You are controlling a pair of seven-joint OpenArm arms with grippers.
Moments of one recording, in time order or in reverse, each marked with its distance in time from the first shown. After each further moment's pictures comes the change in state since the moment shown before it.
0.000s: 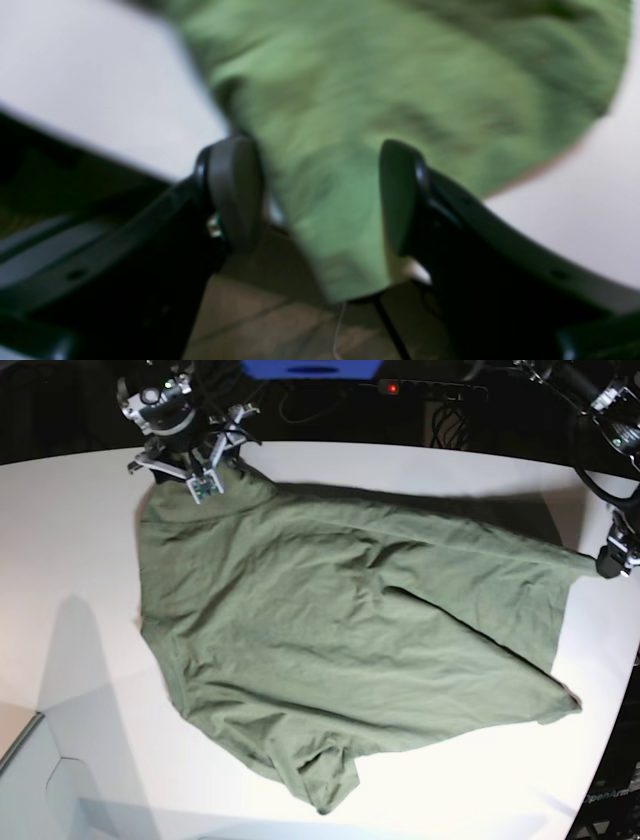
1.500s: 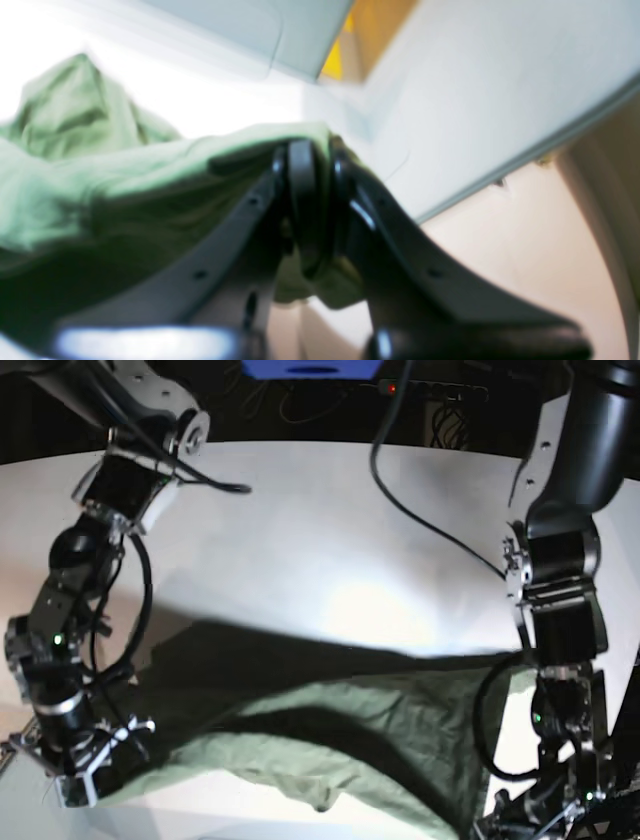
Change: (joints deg) left arm -54.0 2.2 50.1 -36.8 16.0 0.6 -24.4; right arm 59.0 8.6 11.6 -8.0 -0.2 1.1 -1.2
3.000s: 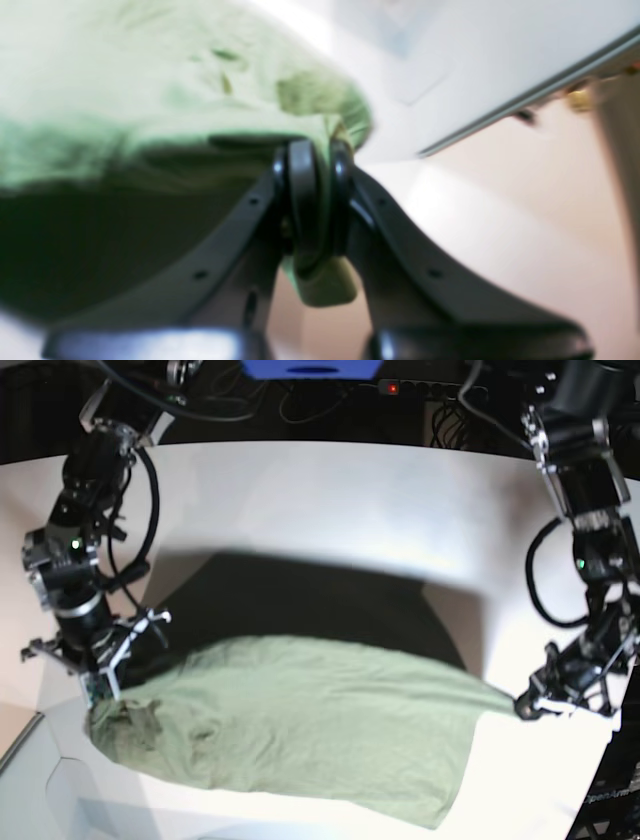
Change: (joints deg) left arm 34.5 -8.8 -12.5 27.0 -13.8 0.2 10.0; right arm -22.8 -0.3 -2.3 11.6 7.0 0.0 -6.9
